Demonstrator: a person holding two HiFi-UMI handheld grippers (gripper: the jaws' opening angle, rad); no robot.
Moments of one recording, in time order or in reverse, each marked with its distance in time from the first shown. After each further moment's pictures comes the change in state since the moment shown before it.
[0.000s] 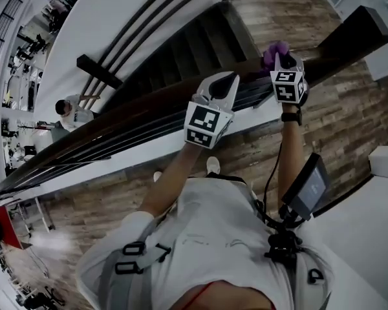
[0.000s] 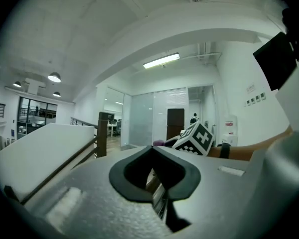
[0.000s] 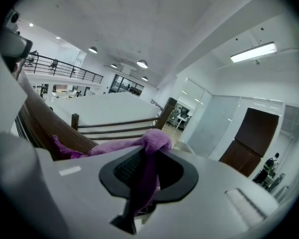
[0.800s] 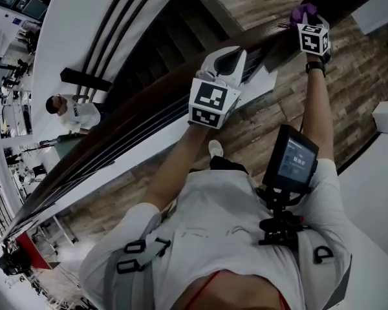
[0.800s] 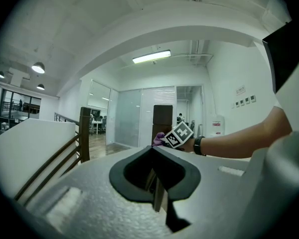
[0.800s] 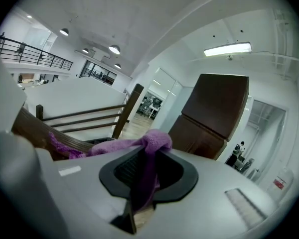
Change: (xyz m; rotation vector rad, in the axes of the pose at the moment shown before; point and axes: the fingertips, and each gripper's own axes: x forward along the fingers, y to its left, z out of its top) left arm 0.079 -0.057 0.006 0.009 0.029 -0.163; right arm 0.032 -0.213 -0.087 0.079 0.117 -0.311
